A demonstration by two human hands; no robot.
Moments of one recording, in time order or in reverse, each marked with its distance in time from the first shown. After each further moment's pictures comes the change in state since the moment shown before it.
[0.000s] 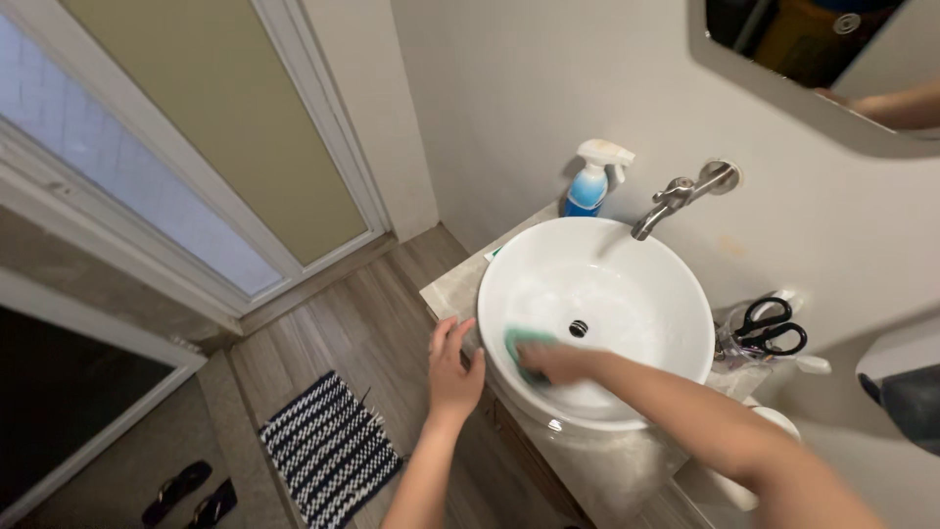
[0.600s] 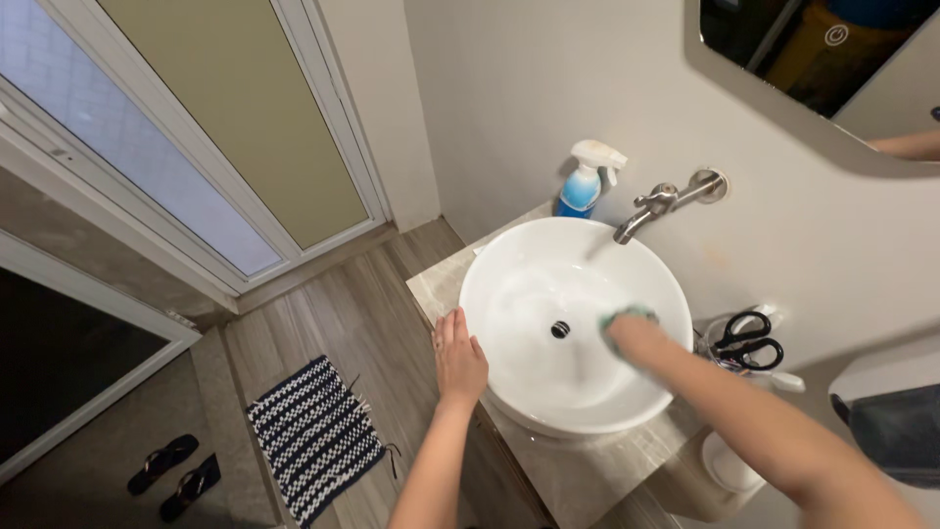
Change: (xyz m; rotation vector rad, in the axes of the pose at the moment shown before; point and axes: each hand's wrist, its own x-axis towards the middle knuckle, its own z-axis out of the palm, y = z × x) left_hand 0.000 -0.004 0.071 0.317 -0.108 -0.232; right_hand -0.121 0.108 -0.001 -0.319 0.036 0.625
